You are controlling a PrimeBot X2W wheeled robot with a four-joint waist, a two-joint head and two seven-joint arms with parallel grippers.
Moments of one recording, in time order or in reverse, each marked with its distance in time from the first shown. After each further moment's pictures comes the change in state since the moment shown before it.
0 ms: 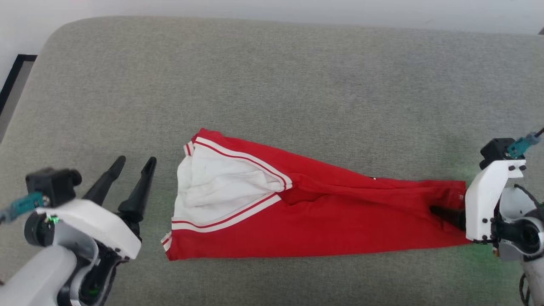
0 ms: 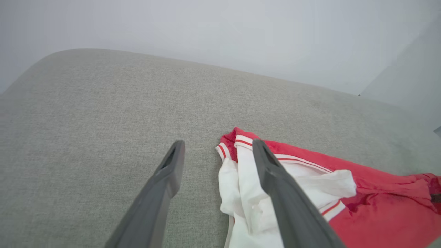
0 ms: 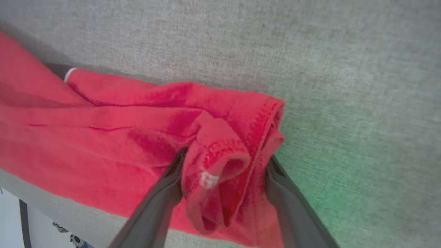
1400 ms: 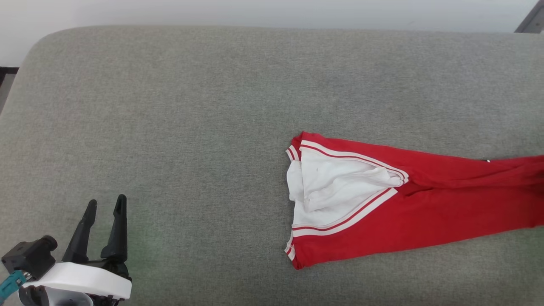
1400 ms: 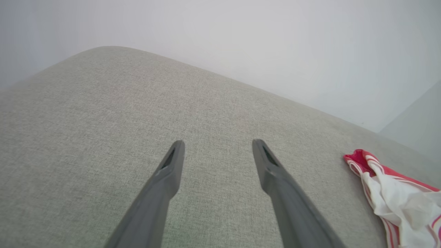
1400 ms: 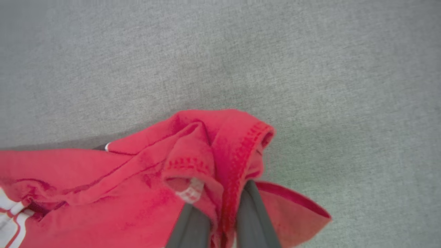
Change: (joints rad) left arm 0.328 -0.410 0.560 0.117 0.392 -0.253 -0.077; right arm -0.145 -0.167 -0.310 0.294 -0.031 0.000 -0.132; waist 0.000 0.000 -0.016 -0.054
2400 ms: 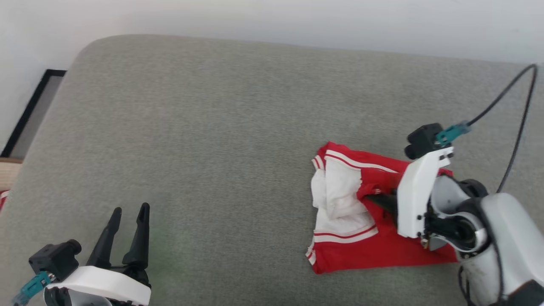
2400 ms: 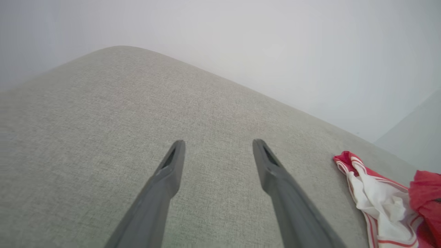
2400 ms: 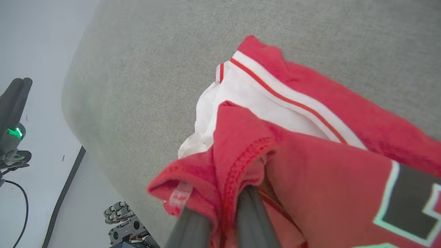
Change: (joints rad) left arm -0.007 -0.024 -0.067 0.036 -0.023 -0.012 -0.001; right arm 0.082 0.253 0.523 -0.383 0.187 0.000 0.007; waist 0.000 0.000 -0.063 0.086
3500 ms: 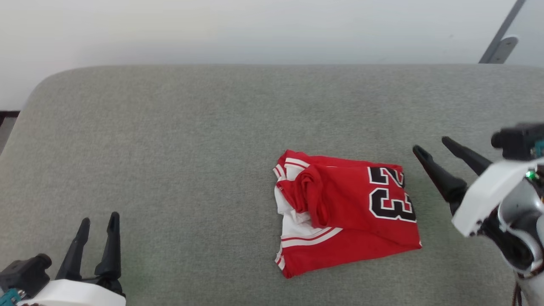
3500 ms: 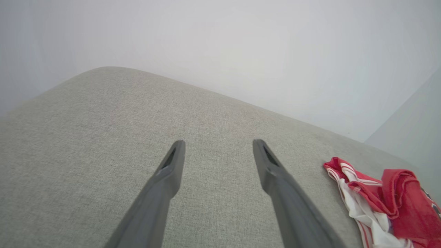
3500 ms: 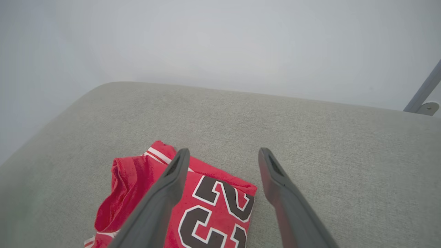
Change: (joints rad) left arm 0.061 0.014 0.106 -0.030 0.045 0.000 0.000; right arm 0.096 -0.188 -0.040 -0.121 -0.057 0.000 -0.512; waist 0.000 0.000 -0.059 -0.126
